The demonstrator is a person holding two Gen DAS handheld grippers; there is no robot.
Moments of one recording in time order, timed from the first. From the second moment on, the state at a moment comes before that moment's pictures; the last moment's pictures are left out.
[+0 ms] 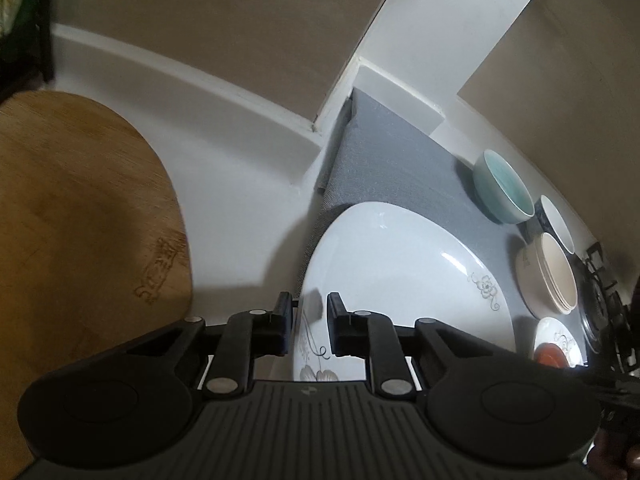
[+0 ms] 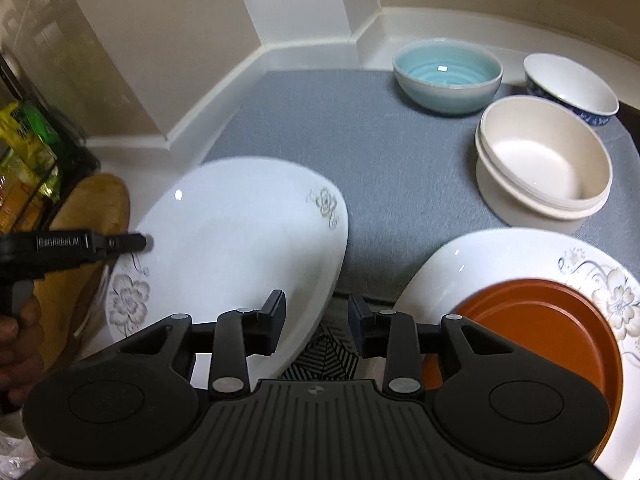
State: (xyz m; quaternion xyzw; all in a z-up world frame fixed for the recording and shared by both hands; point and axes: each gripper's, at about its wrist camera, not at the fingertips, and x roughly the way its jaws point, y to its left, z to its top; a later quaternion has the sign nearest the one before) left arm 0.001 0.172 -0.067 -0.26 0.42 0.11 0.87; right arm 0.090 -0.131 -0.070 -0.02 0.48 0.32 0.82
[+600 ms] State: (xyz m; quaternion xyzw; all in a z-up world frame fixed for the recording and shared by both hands) left arm 0.000 0.179 -0.075 -0.26 0.42 0.07 0.87; right arm 0.091 -0.108 -0.086 -0.03 0.50 0.32 0.80
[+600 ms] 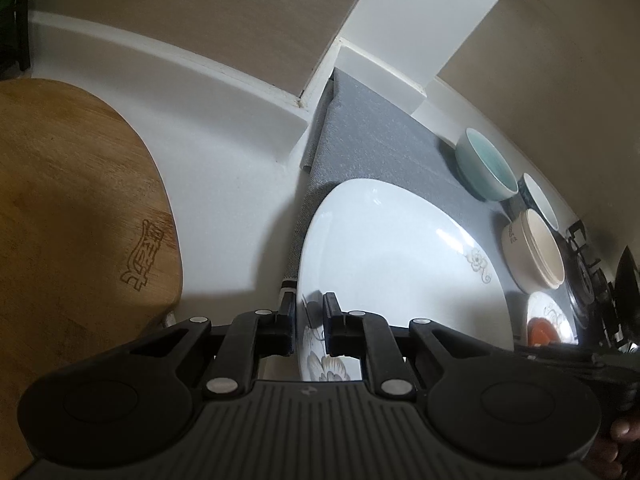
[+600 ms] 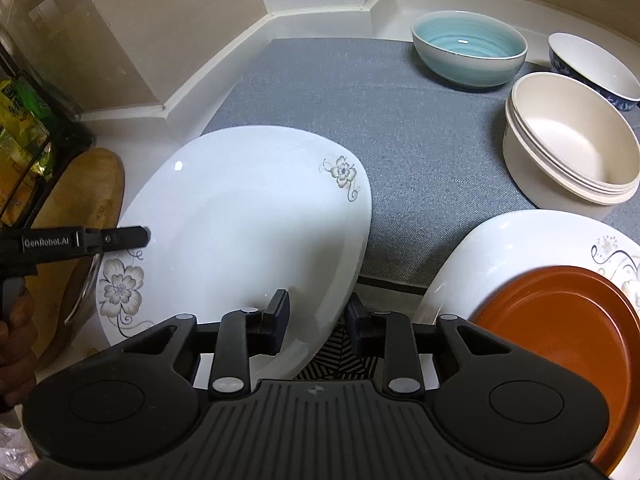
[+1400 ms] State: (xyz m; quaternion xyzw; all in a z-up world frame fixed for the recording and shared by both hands) left arm -0.006 0.173 -0.077 -0.26 0.42 0.06 0.87; right arm 0.103 -0.099 -0.089 -0.04 0.51 0.32 0.80
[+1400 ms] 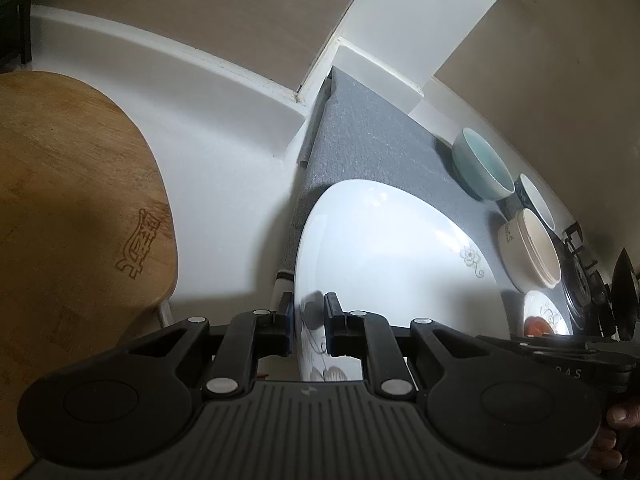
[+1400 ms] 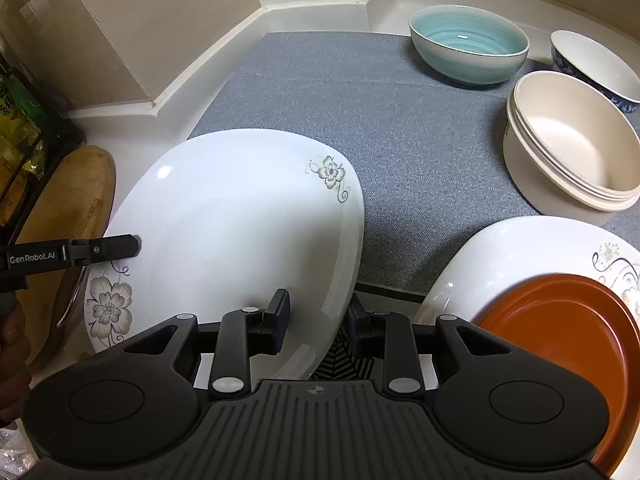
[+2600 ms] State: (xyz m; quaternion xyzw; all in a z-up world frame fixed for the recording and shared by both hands) left arm -0.008 0.171 -0.075 -0.26 0.42 0.06 0.87; right arm 0.097 -0.098 -0.087 -0.04 0.50 0.30 0.81
